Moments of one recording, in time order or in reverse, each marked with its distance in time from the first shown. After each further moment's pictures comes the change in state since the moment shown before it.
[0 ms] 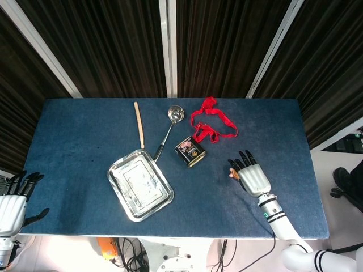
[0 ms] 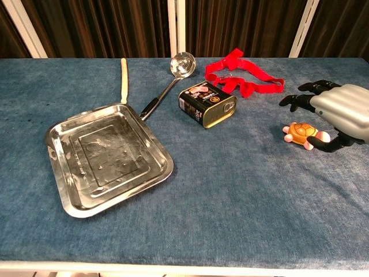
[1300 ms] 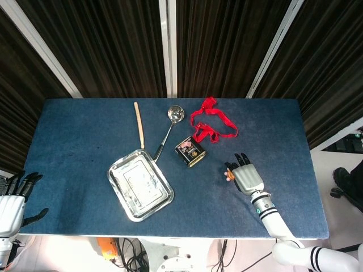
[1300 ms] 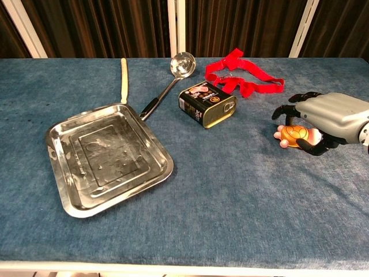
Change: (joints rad) left arm 0.003 -0.002 0.000 0.010 -0.002 0.005 -0.014; right arm 0.038 0.006 0.076 -0.132 0.217 -0.150 -0.163
